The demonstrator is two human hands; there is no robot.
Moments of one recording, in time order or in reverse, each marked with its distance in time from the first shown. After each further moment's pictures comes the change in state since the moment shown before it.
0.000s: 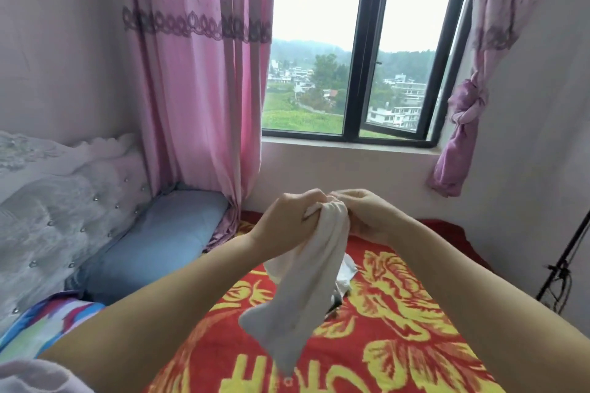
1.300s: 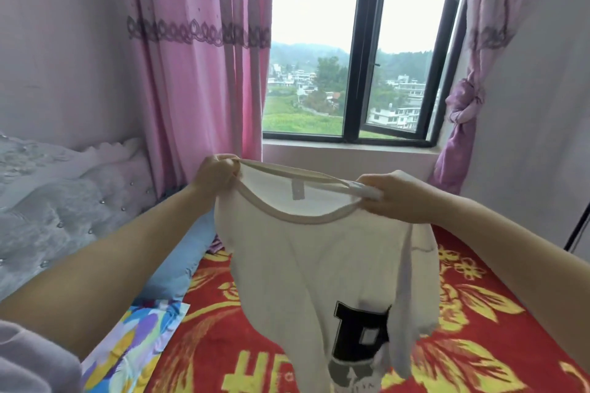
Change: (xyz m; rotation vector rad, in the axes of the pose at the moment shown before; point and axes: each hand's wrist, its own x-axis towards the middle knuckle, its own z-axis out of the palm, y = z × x) left_hand 0.025 -0.038 -0.096 -0.206 0.218 -0.756; right_hand -0.053 -0.037 -0.052 -1.251 0.052 -0.522
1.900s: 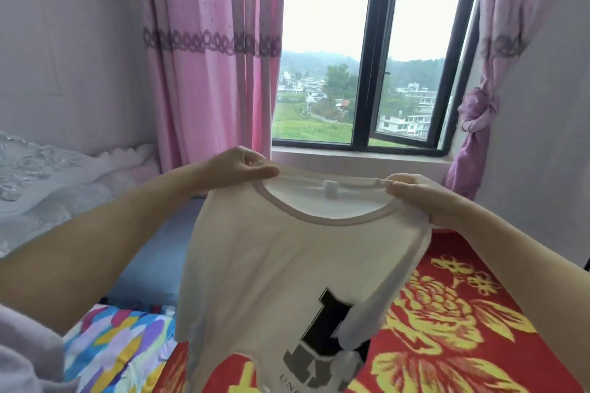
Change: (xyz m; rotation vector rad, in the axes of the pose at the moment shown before) left_hand 0.001 0.045 -0.020 0.433 -0.501 0.343; right_hand 0.017 0.045 0.006 0.912 0.027 0.493
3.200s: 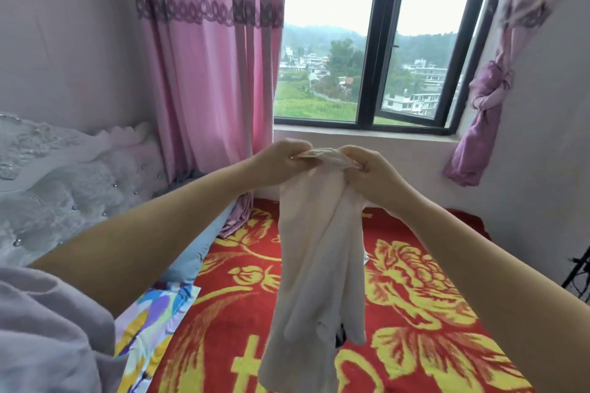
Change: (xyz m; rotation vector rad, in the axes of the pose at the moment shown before) left_hand 0.029 0.016 0.065 0.015 0.057 0.121; right_hand 0.006 -0.025 0.095 -0.181 0.119 -0.387
